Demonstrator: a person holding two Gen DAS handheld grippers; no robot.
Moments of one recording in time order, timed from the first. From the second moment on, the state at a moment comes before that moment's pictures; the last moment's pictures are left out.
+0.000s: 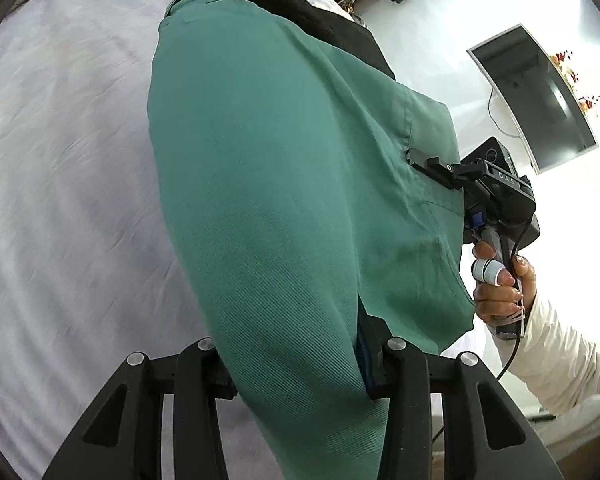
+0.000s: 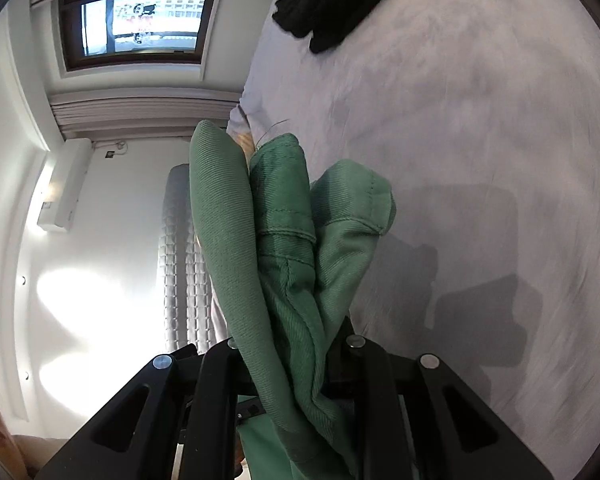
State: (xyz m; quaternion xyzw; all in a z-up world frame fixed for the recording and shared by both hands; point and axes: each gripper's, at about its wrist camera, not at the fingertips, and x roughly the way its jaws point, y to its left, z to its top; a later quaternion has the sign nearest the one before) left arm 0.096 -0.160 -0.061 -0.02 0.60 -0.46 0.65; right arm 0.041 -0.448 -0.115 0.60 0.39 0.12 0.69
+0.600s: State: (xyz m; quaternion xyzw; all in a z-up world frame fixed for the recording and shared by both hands) left arm 0.043 -0.004 -0.144 -0.02 0.67 -0.36 0.65; right arm 0.029 -0.286 -0.194 0.60 0.49 0.07 0.63
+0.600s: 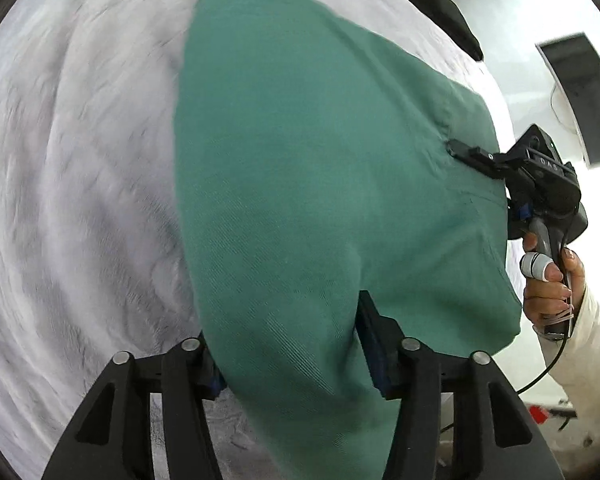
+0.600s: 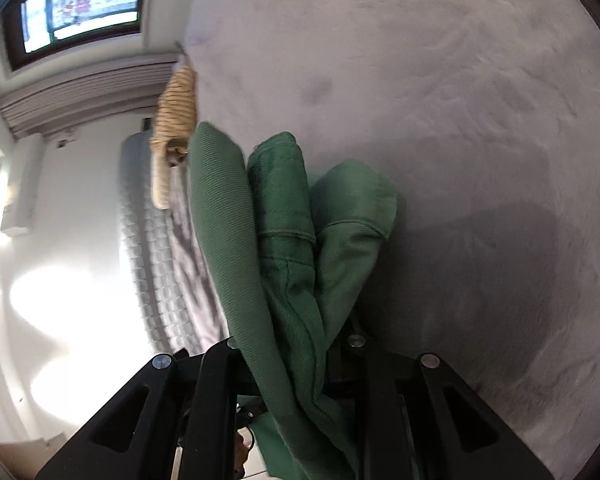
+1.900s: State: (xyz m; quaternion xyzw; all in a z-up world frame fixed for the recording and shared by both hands) left arm -0.011 0.019 -0.126 0.18 0.62 -0.35 0.68; right arm -0.025 -0.248 -0.077 0.36 0.61 0.02 0.71
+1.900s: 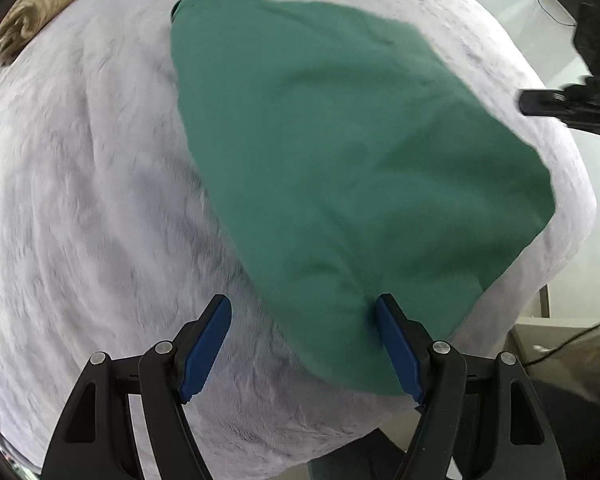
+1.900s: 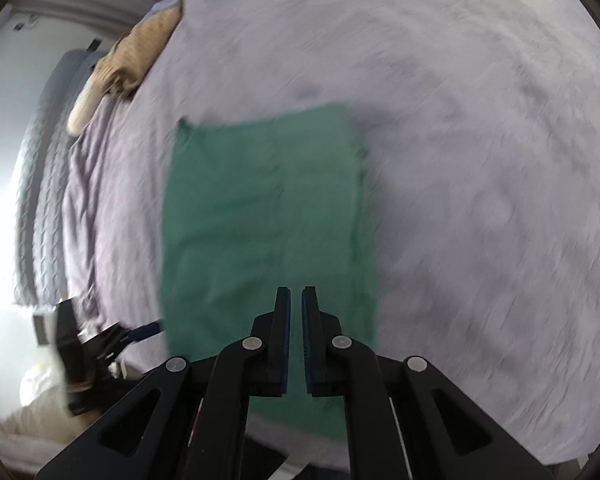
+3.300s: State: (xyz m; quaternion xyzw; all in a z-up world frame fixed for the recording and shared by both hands) left arm -0.015 0.039 -0.096 0.15 0.65 -0.24 0.70; right arm -0.072 -0.202 -0.157 0.32 0.71 -0.08 0.63
